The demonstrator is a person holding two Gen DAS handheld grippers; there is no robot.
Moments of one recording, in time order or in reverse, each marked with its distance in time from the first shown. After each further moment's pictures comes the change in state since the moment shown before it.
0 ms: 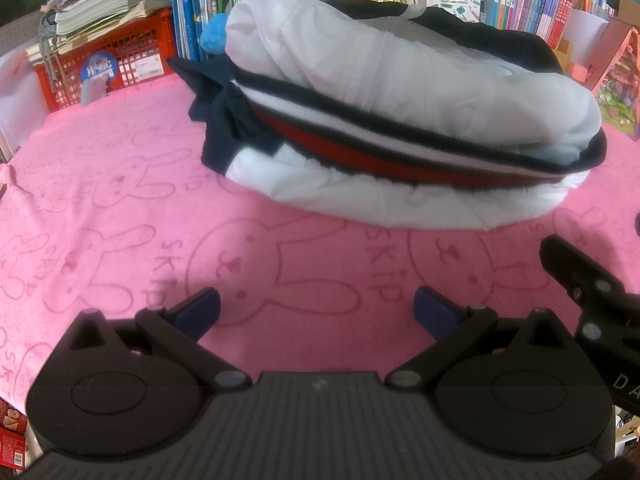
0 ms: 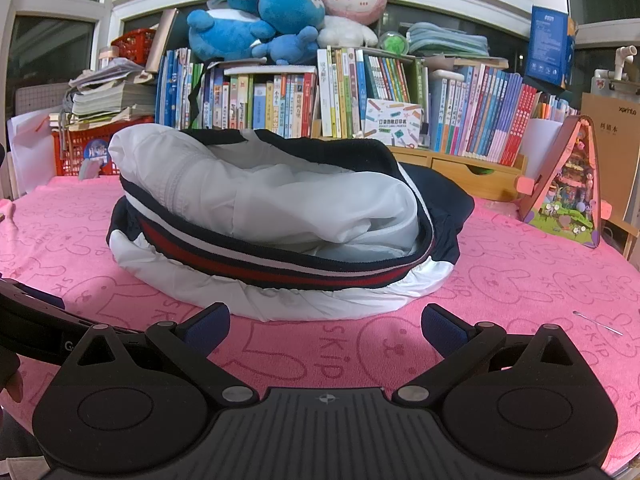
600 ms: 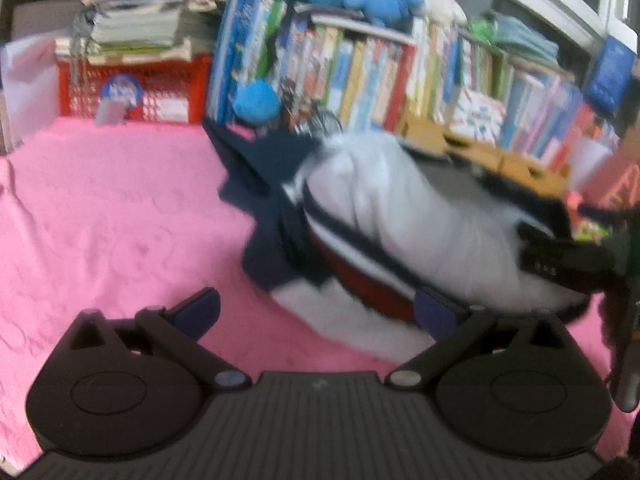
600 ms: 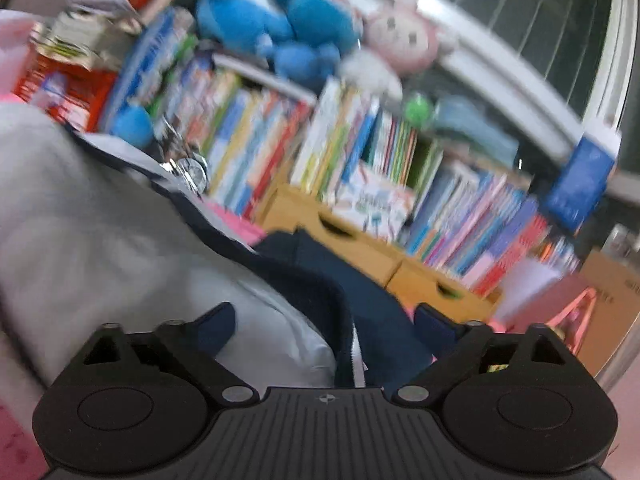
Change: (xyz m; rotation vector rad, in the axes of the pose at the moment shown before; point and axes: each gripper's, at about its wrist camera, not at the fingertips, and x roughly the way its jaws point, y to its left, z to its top) left arm -0.014 0.060 0.046 -0.208 -0.223 -0.099; right arm 0.127 -0.020 0.097 -0.363 -0.063 -0.185
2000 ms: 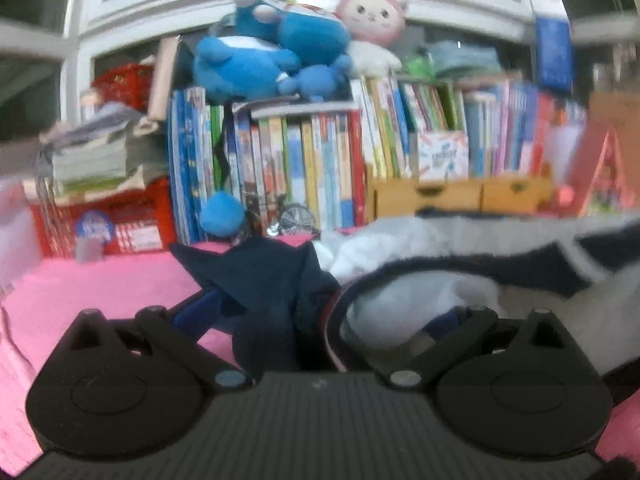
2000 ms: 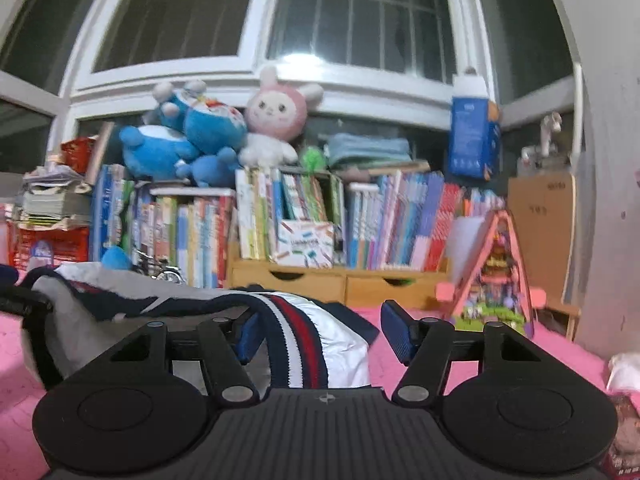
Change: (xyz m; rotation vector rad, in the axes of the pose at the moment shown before) left arm 0.000 -0.034 0.004 0.246 -0.263 -0.041; right arm -0.142 -0.080 -0.090 0.404 -0.272 0.020
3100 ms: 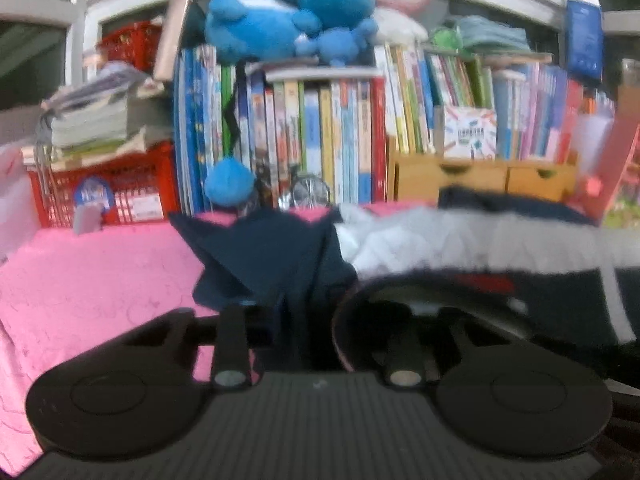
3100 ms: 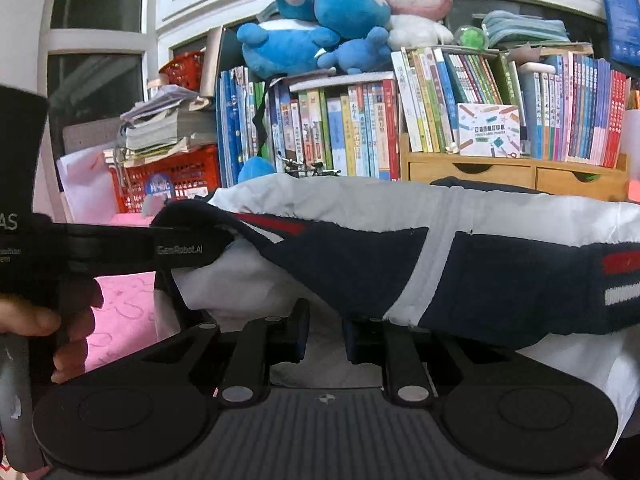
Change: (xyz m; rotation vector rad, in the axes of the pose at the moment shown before) left arm 0.045 -0.004 -0.008 -0.016 0.047 0.068; right arm 0.083 0.138 -0.020 0.061 0.321 0.356
